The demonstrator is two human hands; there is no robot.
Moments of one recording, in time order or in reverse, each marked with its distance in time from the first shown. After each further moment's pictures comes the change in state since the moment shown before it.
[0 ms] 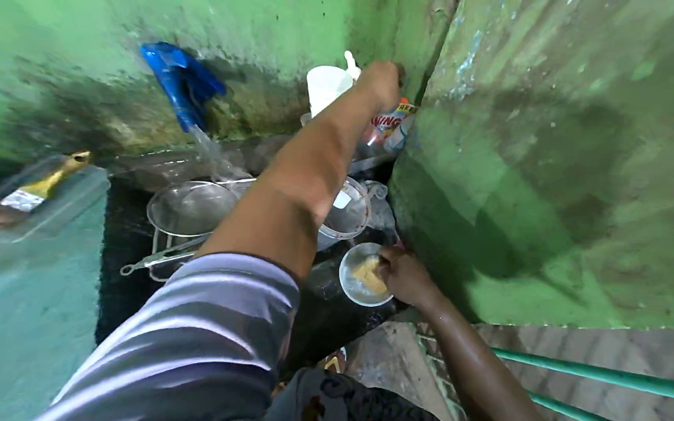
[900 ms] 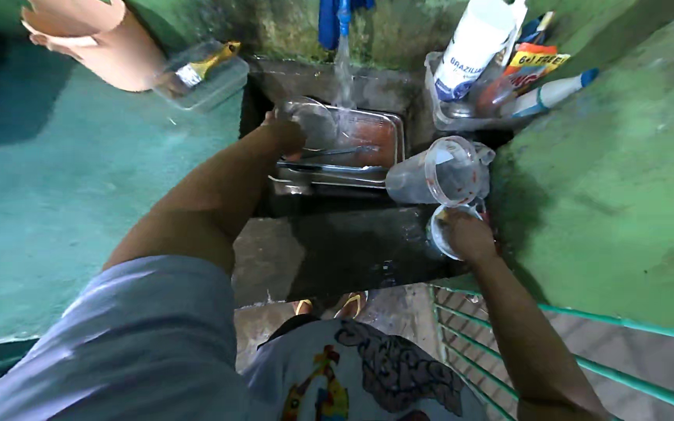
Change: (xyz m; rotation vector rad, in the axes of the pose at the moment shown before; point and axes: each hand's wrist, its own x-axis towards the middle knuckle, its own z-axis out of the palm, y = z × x) left_hand -0.319 -0.300 0.035 0.514 -0.608 -0.491; right_hand 0.040 -0.015 0.064 -0.595 -0.002 0.115
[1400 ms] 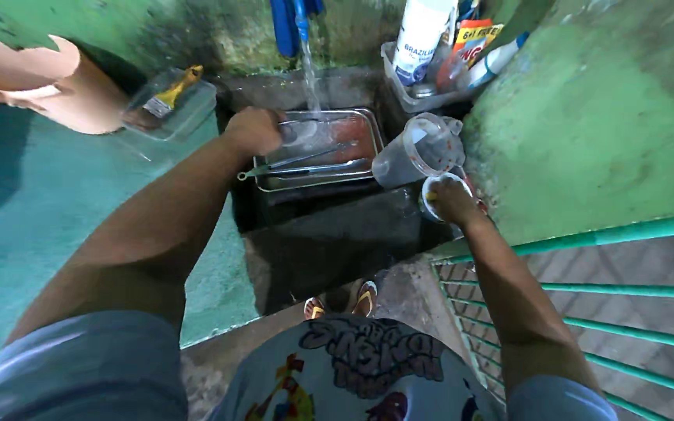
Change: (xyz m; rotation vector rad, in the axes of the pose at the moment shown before) left_hand -0.063 -0.021 -0.031 -0.468 0.339 0.118; right_hand -0.007 -0.002 0.011 0.129 0.122 -0.048
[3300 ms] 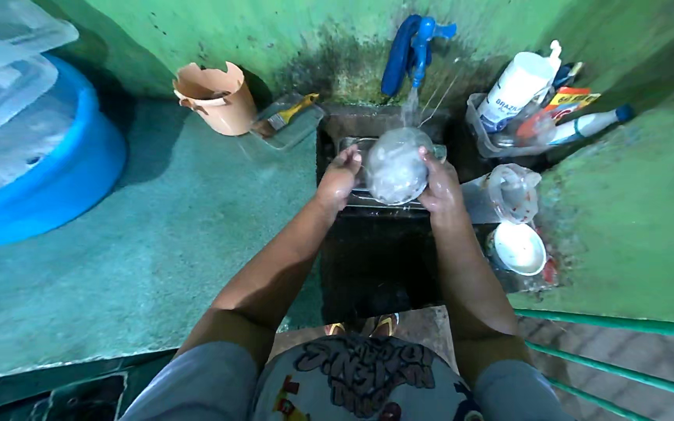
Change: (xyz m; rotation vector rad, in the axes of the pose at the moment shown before) left_hand -0.059 -0.023 0.043 -1.493 0.275 -0.181; right_hand 0.065 -0.246 -0.045 1.841 0.124 -0.164
